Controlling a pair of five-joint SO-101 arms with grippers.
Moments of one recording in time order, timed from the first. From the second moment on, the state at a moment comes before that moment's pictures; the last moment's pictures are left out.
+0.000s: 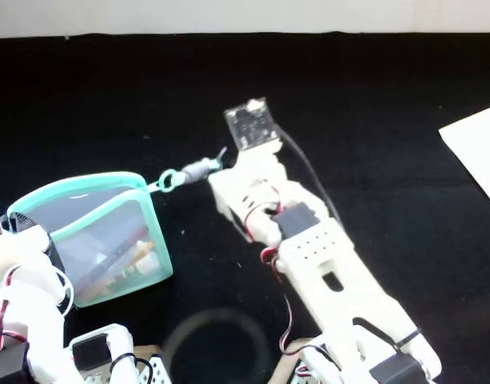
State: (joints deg) left arm -25.9 -66.9 30.1 86.5 -45.1; right arm -31.4 -28.8 40.4 31.4 -4.0
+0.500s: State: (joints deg) left arm -25.8 -66.9 30.1 86.5 -45.1; right arm -30.9 -28.6 4.5 52.2 -4.7
